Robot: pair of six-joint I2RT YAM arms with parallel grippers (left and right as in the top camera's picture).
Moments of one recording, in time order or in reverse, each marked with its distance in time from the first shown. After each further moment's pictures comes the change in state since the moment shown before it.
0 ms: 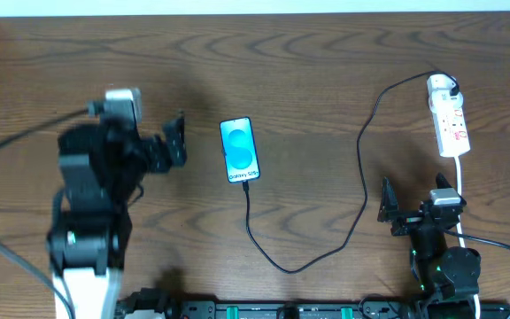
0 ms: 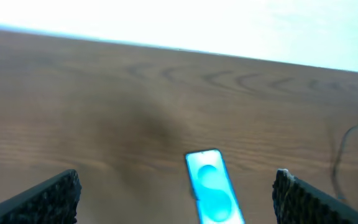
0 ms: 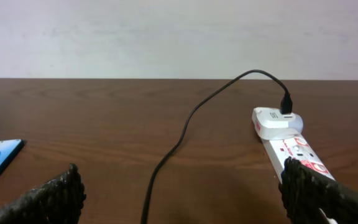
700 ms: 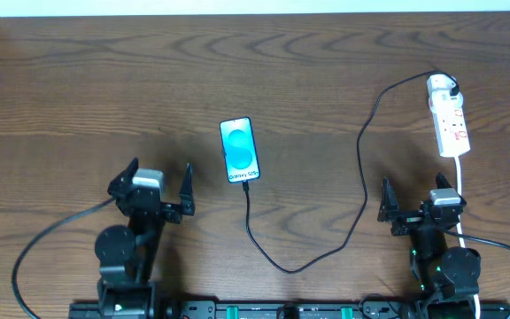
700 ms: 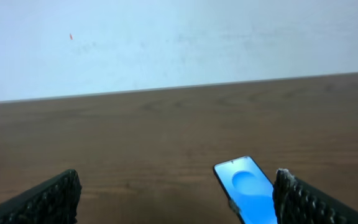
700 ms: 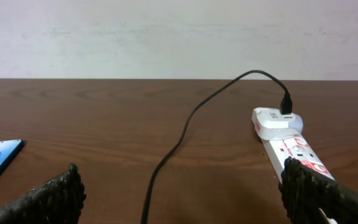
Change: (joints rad) left arm 0.000 -0.570 -0.749 0.550 -0.024 0.155; right arm 0.000 -0.001 0.000 0.000 0.000 0.000
